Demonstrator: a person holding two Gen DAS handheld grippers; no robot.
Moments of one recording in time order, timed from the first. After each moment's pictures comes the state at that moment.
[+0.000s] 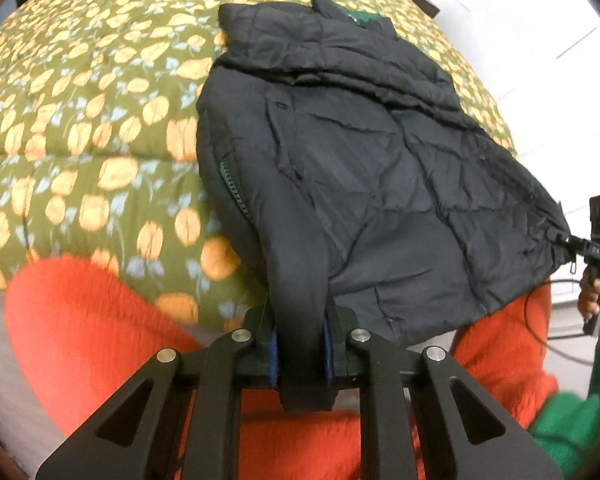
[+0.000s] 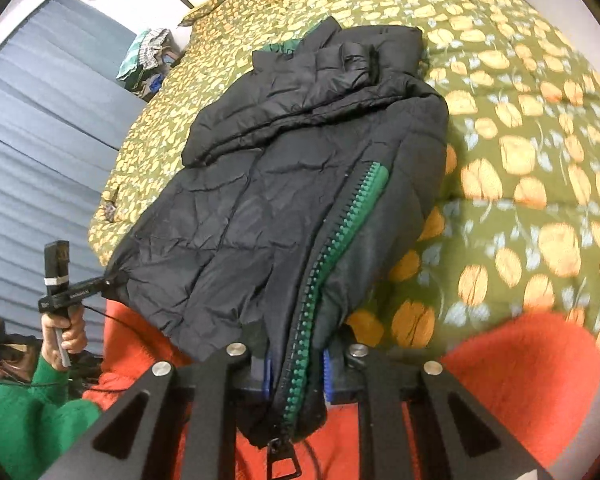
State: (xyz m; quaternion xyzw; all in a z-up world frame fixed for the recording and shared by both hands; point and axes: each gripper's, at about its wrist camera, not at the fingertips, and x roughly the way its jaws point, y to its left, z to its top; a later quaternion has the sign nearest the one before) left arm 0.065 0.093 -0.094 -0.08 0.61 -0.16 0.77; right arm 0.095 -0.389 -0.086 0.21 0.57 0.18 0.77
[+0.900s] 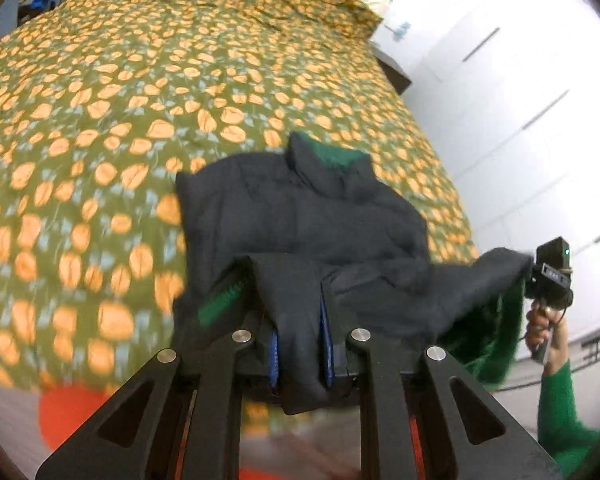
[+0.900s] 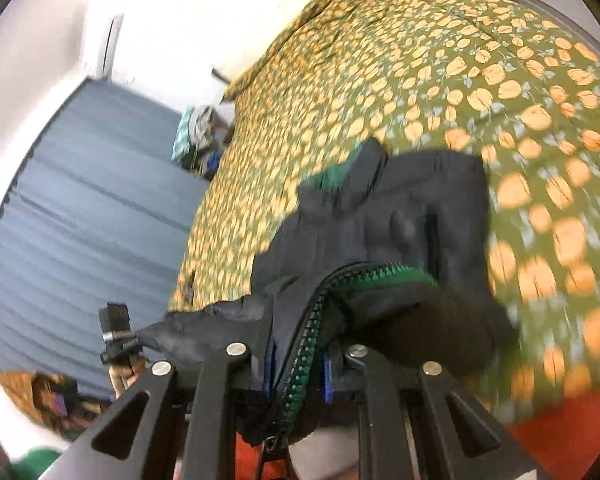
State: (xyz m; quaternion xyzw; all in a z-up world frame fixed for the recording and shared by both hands) left arm 0.197 0.110 -0.025 -0.16 0.51 -0.20 0.82; right arm 0.203 -0.423 -0.040 0.37 0.45 0.23 0.78
